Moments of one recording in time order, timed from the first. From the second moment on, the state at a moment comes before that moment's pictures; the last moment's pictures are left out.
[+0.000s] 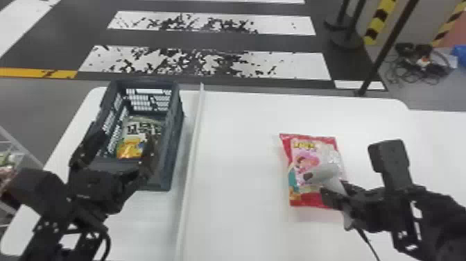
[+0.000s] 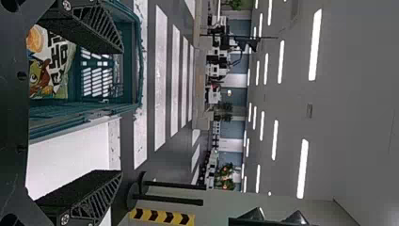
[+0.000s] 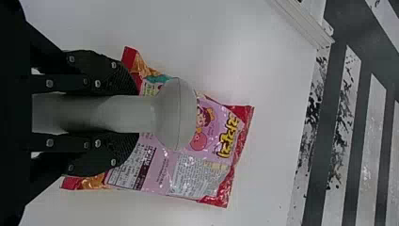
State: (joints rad) left arm 0.64 0.14 0.06 -2.17 0.17 -0.01 -0.13; right arm 0.35 -0.25 0.01 -2.35 0.00 1.28 0.36
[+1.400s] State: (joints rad) left arm 0.64 0.14 0.06 -2.17 0.17 -0.01 -0.13; right arm 0.25 -0.24 -0.22 -2.17 -0.07 1.12 0.33
